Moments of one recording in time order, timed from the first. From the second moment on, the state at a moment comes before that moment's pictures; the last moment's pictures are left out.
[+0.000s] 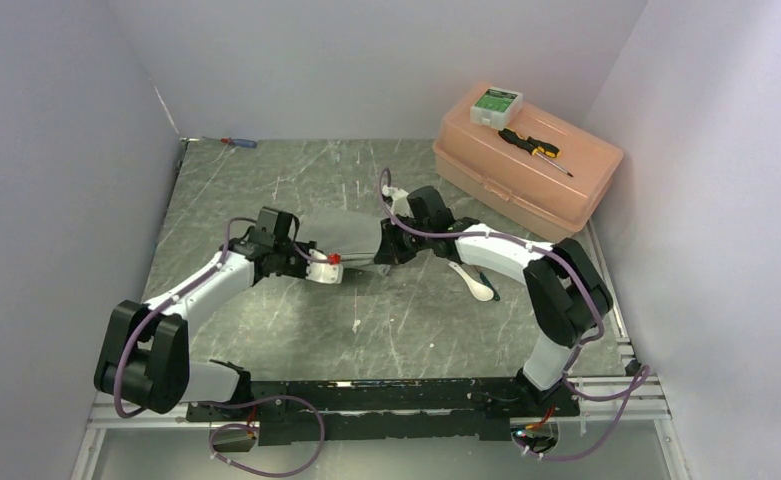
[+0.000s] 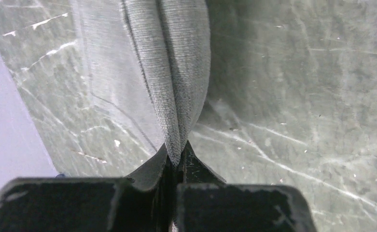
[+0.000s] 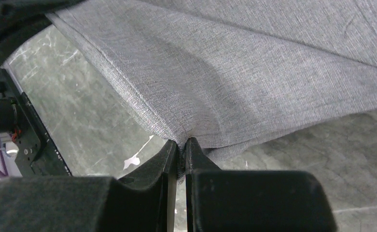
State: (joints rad) left arm -0.33 1.33 0.74 -0.35 0.29 1.42; right arm 0.62 1.73 1.07 -0.07 -0.46 0.24
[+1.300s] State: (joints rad) left arm -0.37 1.64 1.35 -1.33 0.45 1.07; right arm 0.66 1.58 1.03 -0.37 -0.57 0.41
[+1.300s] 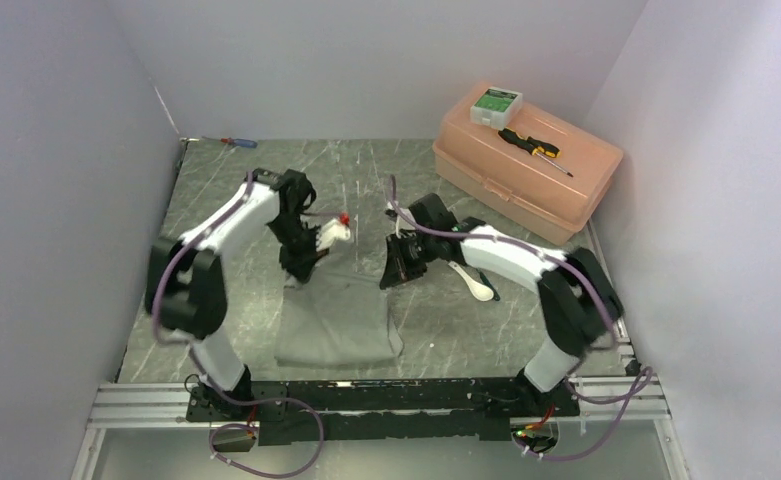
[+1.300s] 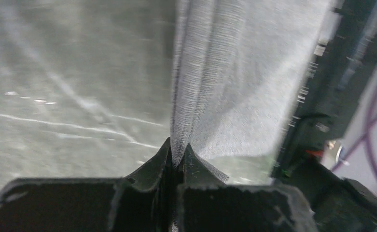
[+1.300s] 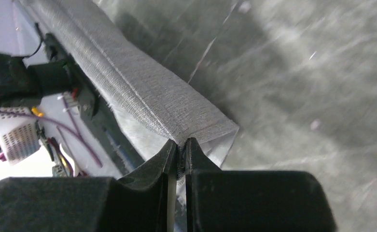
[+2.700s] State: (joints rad) left arm -0.10 2.25 1.83 -0.92 0.42 0.78; right arm 0.58 1.92 1.28 -0.19 -0.17 0.25
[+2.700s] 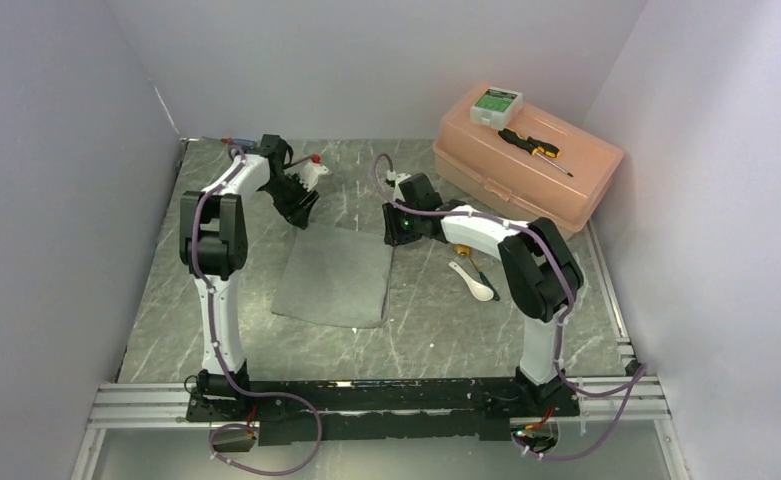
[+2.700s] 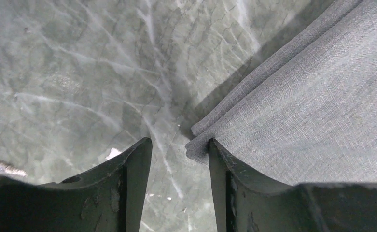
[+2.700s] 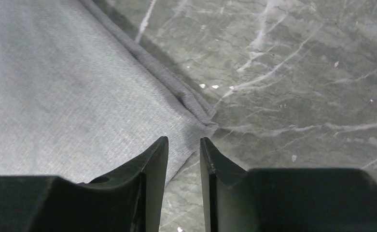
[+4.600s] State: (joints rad) left arm -0.11 2.10 1.68 -0.85 0.54 0.68; right arm 0.65 1.79 0.78 0.20 -0.73 0.42
